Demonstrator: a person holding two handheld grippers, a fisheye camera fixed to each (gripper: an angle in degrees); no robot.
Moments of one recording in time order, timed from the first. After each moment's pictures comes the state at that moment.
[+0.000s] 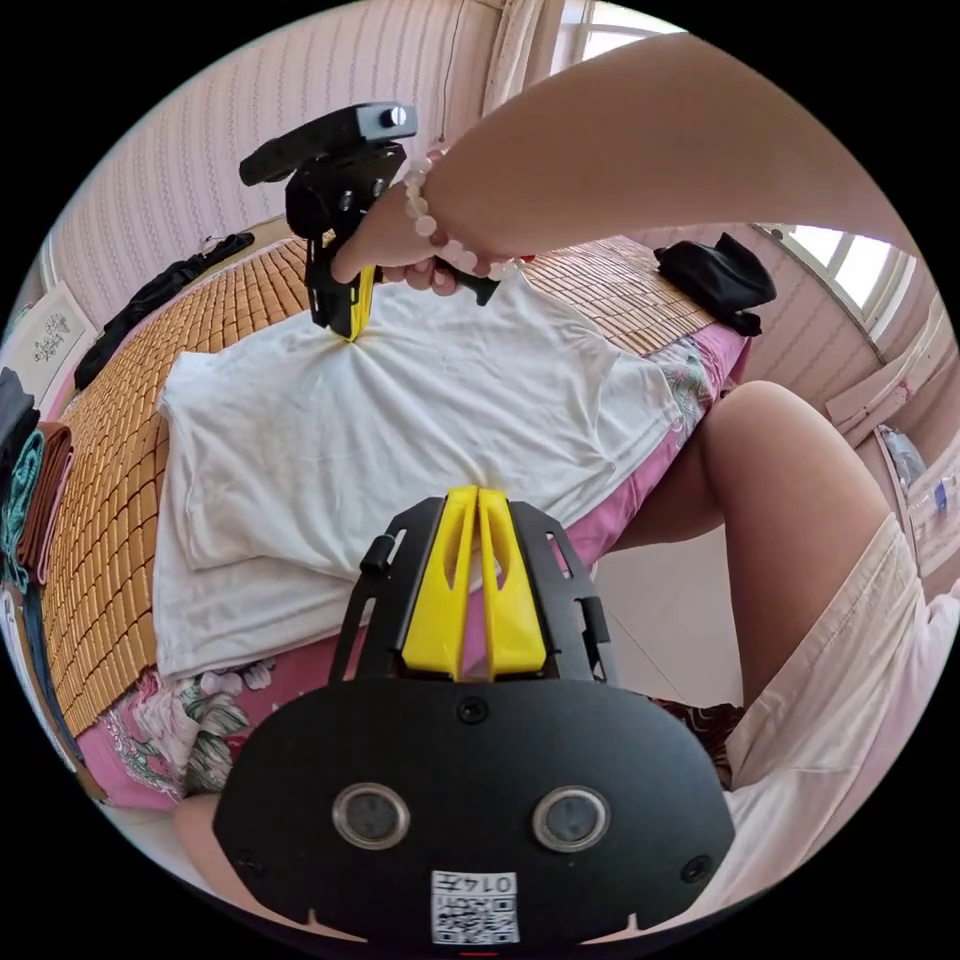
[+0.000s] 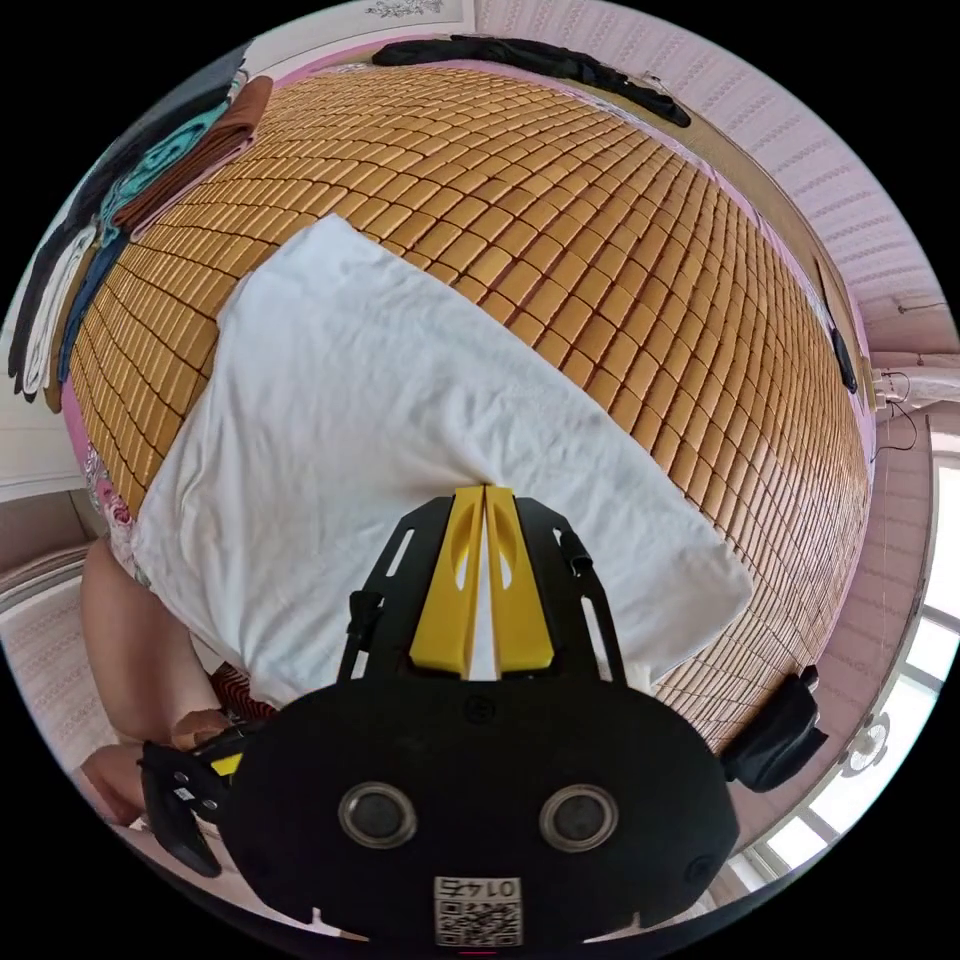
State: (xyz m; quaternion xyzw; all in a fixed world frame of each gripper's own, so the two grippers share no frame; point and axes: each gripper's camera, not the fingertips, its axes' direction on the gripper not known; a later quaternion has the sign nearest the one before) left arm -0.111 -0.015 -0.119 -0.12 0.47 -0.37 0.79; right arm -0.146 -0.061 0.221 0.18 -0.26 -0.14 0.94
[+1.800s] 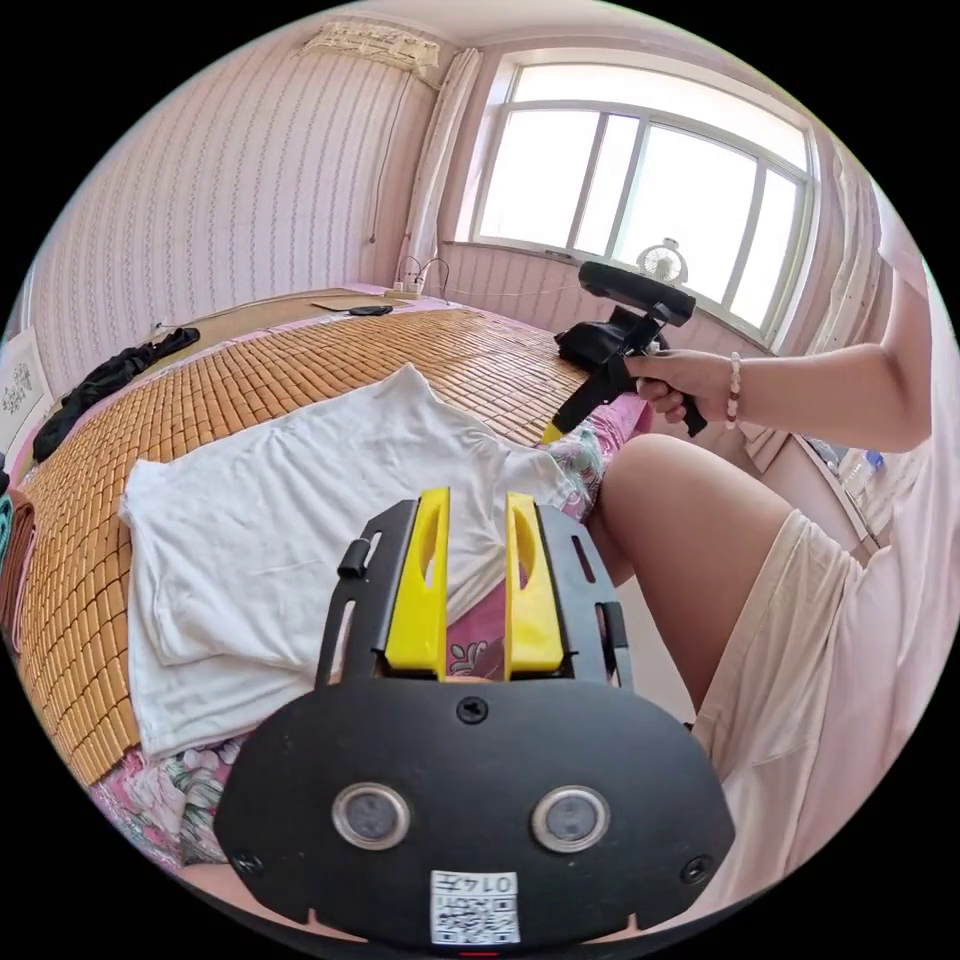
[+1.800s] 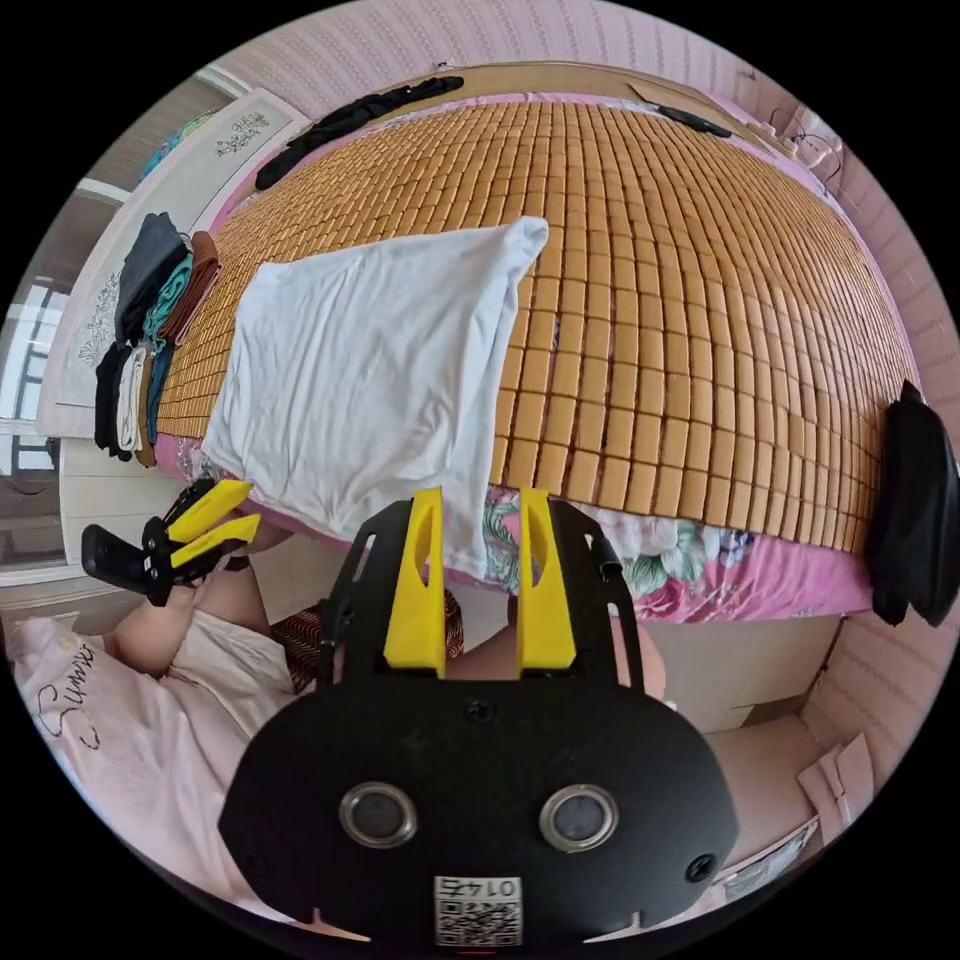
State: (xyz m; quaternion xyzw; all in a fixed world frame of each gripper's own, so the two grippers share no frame) left arm -0.078 -0.043 -0.156 0.06 0.48 -0.40 0.78; right arm 0.121 0.180 0.446 0.12 -0.46 0.00 0.88
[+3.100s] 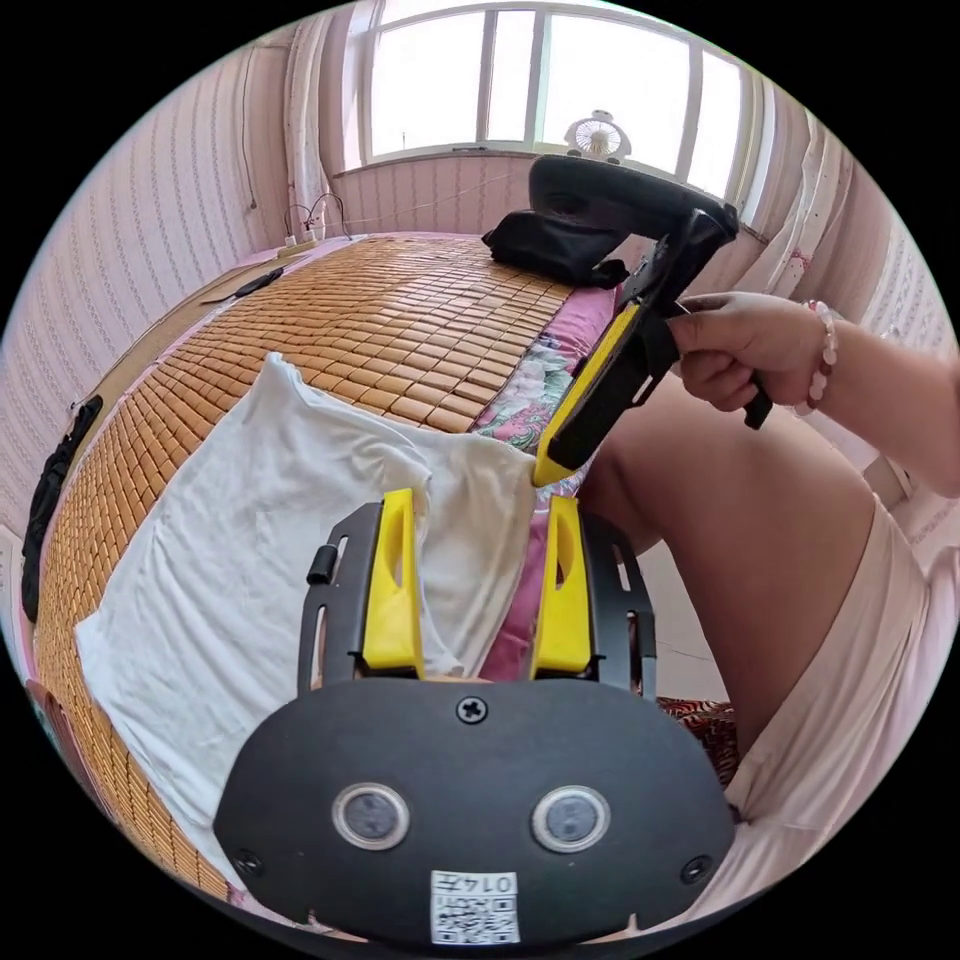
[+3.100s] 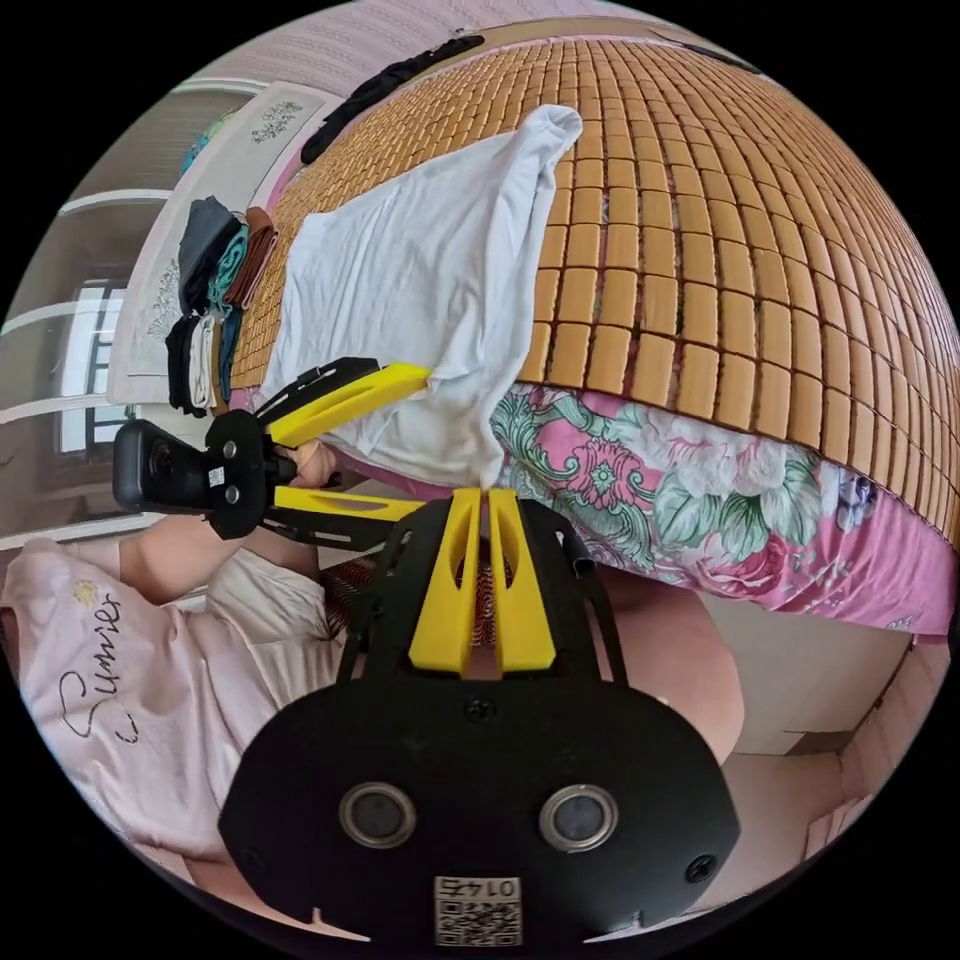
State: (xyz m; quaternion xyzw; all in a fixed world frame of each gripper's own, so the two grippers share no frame) left arm 0.019 -0.216 -0.132 0.03 0.53 -0.22 0.82; right arm 0.242 0.242 0.607 0.11 -0.59 -0.06 0.80
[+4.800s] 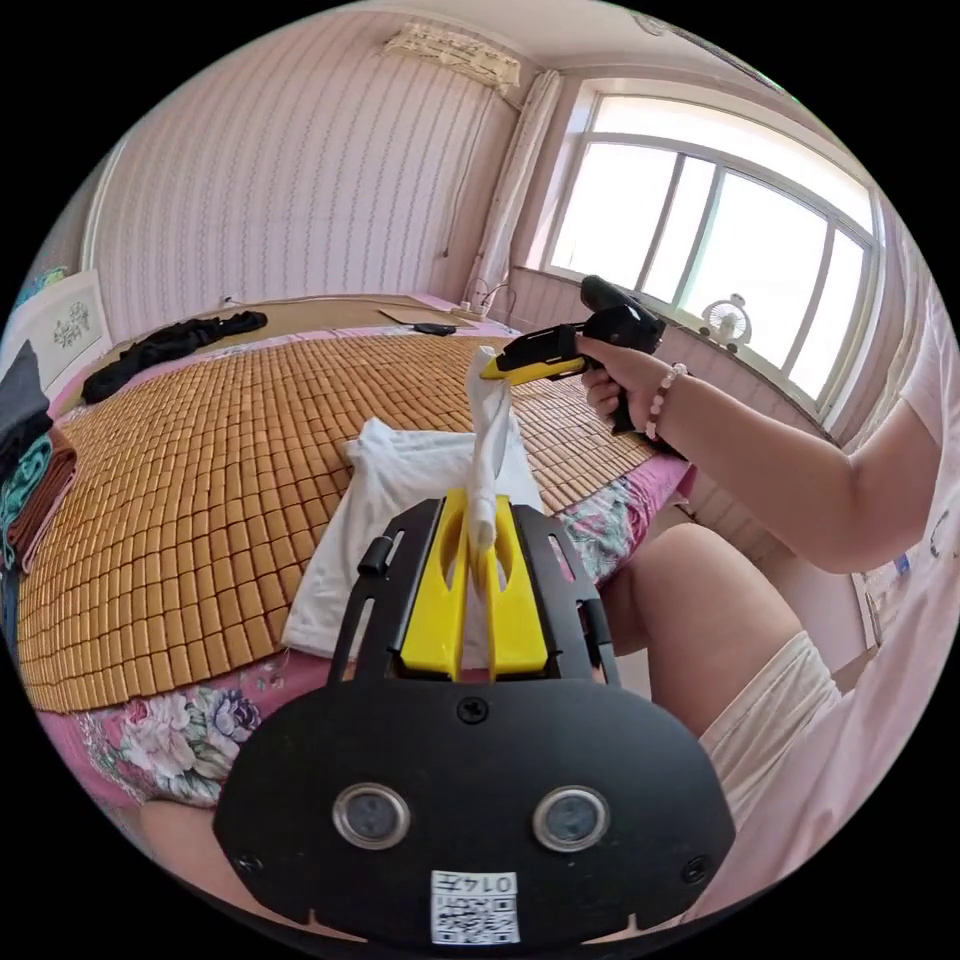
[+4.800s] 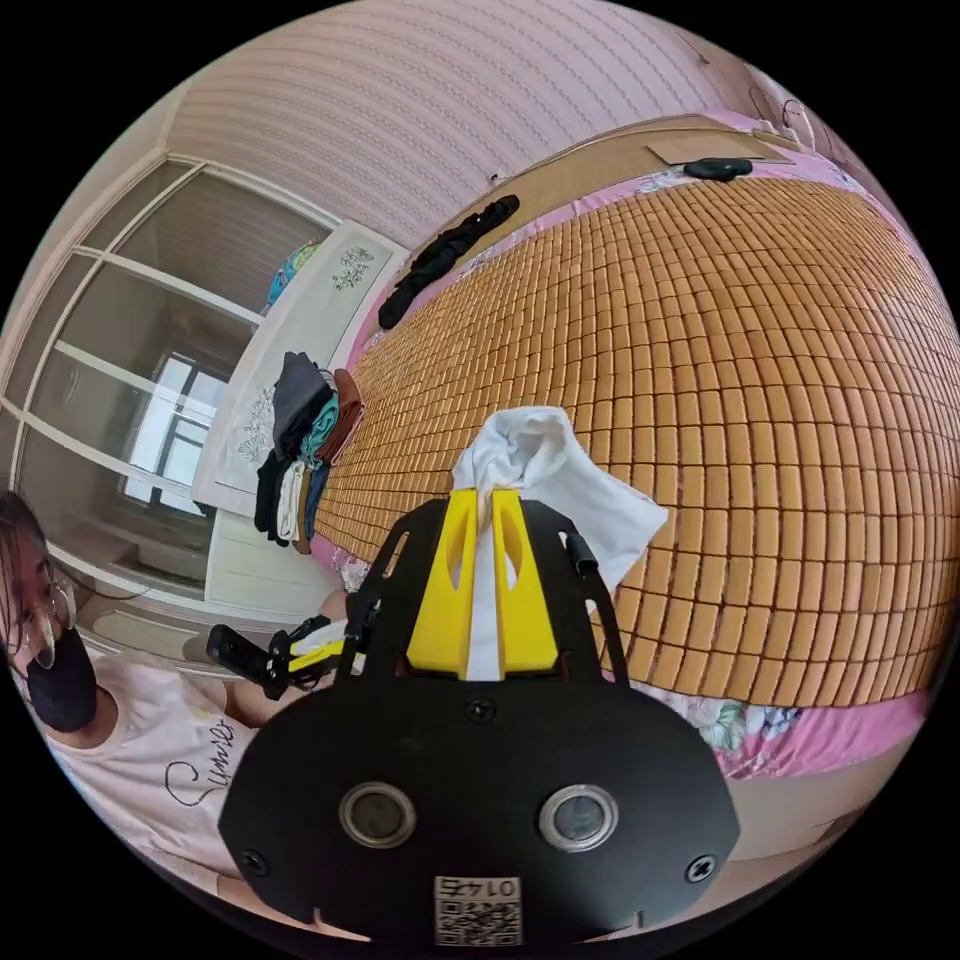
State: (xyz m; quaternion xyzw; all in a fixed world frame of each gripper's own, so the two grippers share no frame) left arm -0.124 -0.123 -0.107 0.02 0.42 -0.48 0.76; right arm 0.331 0.177 0.532 0.26 -0.64 0.02 0.72
